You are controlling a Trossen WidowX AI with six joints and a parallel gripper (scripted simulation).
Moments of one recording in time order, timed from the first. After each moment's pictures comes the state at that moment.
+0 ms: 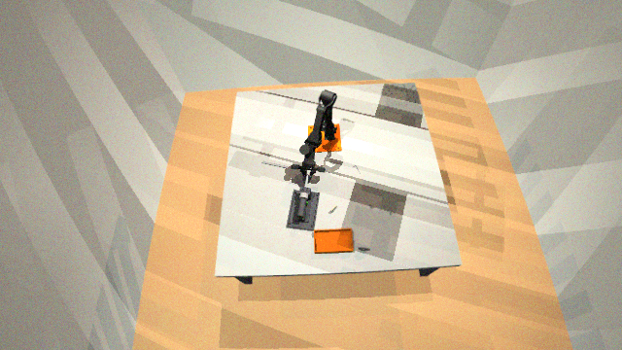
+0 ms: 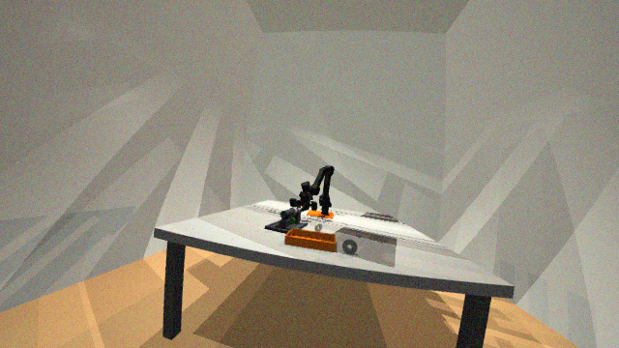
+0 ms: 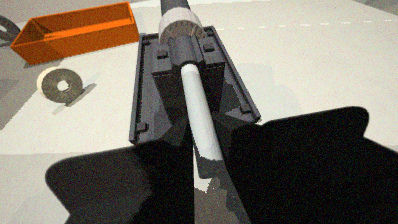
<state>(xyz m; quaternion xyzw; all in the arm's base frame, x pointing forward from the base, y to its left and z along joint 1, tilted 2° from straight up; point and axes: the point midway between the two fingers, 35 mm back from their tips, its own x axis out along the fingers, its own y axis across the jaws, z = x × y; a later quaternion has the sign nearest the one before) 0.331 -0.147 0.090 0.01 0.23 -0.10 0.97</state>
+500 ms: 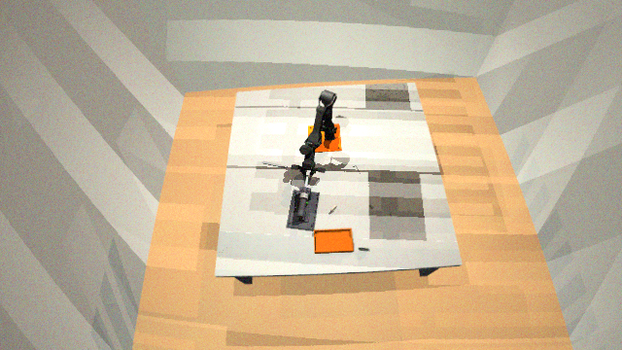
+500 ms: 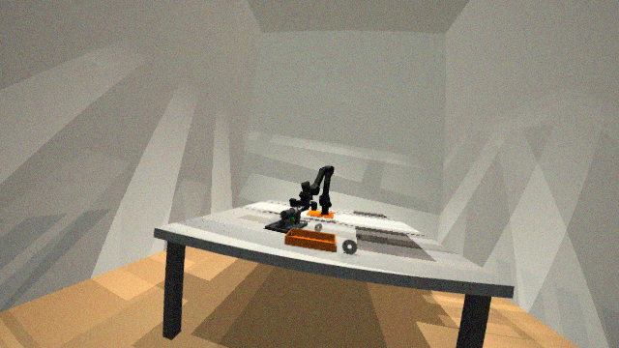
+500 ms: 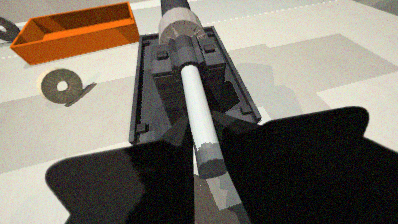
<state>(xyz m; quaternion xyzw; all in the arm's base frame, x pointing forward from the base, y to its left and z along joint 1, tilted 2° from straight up) 0.333 -0.148 0.090 0.01 0.23 -0.10 0.97</state>
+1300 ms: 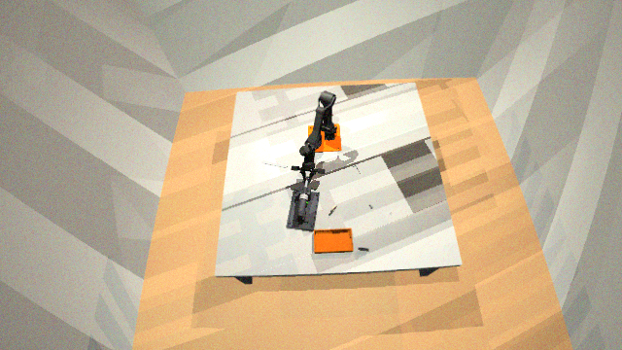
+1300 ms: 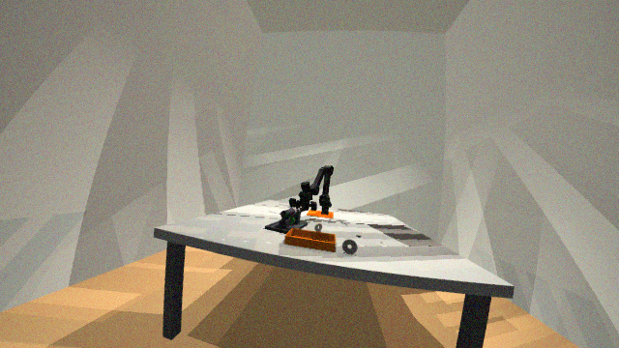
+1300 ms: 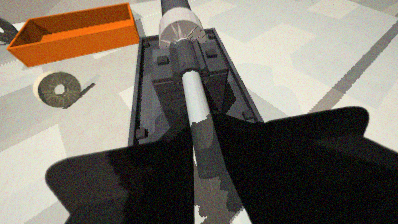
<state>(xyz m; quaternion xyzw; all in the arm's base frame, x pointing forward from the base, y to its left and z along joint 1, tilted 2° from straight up) 0.340 -0.149 0.091 0.01 0.23 -0.10 0.97</state>
